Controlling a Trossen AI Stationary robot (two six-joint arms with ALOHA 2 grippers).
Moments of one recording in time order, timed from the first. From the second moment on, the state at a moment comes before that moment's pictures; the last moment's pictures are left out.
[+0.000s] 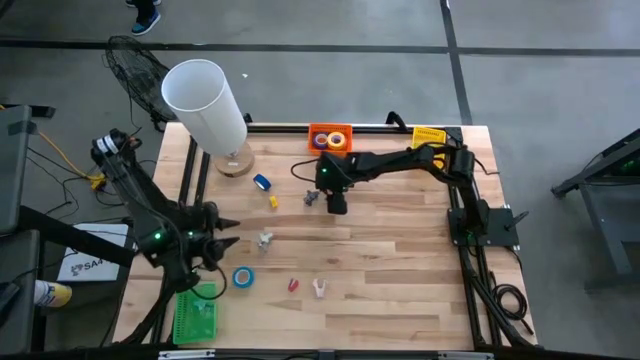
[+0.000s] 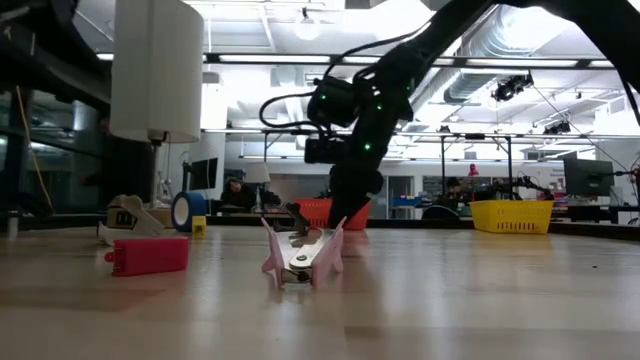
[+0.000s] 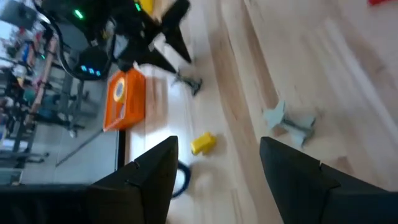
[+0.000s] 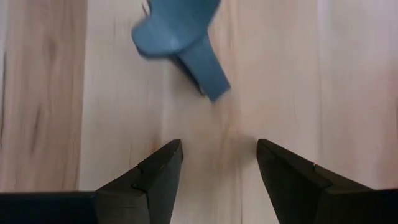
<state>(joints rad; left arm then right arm) -1.00 1.04 0.72 -1.06 -1.01 -0.47 -0.28 2.10 1.36 -0.37 -0.12 -0.26</state>
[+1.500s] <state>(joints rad) -1.09 1.04 0.67 -0.96 -1.14 -0.45 -0.19 2.05 1.18 0.04 -0.14 -0.08</state>
